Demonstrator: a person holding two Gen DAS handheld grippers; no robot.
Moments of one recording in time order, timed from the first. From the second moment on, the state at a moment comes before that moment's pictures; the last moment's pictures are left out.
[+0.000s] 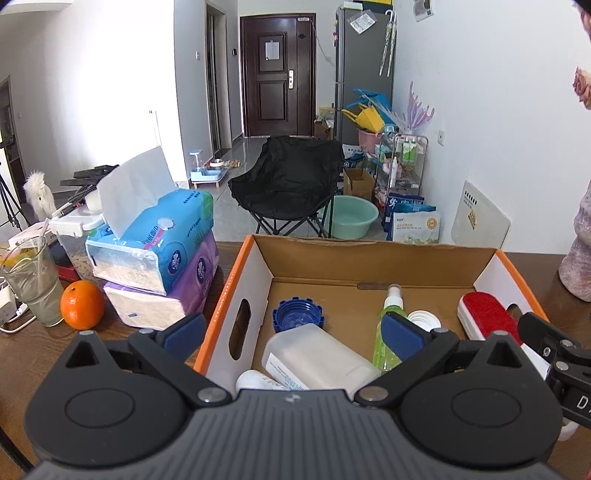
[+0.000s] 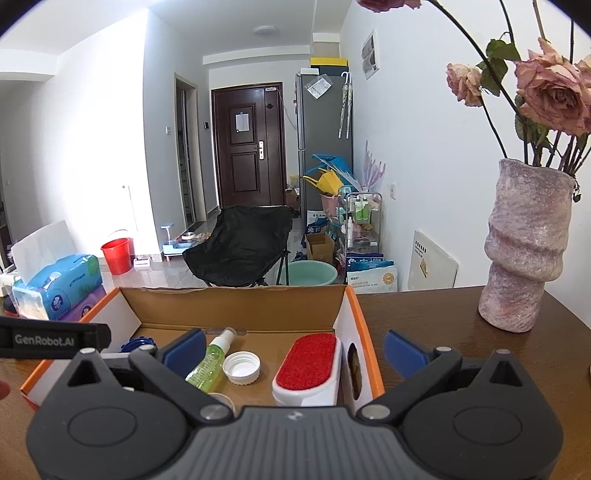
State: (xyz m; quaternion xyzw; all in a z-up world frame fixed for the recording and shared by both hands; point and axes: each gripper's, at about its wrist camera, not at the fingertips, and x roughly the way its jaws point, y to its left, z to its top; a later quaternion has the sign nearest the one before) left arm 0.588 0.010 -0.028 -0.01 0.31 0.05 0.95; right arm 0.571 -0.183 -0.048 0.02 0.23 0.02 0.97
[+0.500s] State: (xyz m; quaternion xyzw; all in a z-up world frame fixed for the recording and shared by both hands) left arm 0.528 0.015 -0.005 -0.01 0.28 0.05 0.96; right arm 0.513 -0.197 -0.025 0.02 0.20 0.02 0.98
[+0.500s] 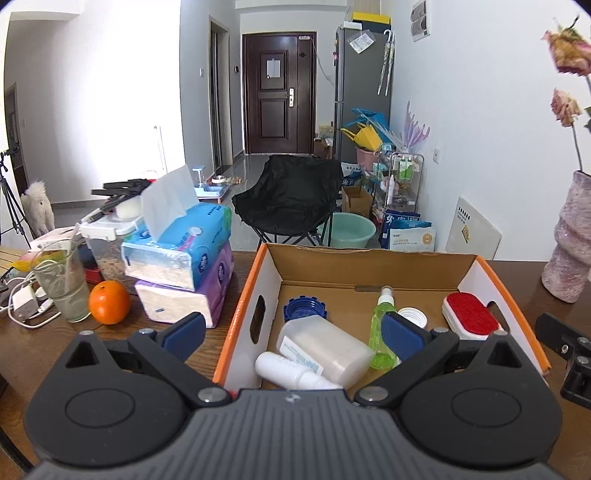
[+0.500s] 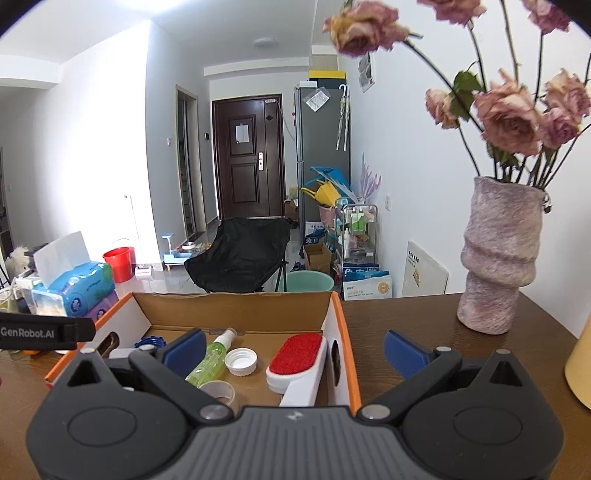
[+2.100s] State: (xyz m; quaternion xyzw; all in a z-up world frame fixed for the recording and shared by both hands) left arm 0.057 -0.027 0.044 -0.01 0.19 0.04 0.98; right arm 0.048 -0.228 0.035 0.02 0.13 0.04 0.99
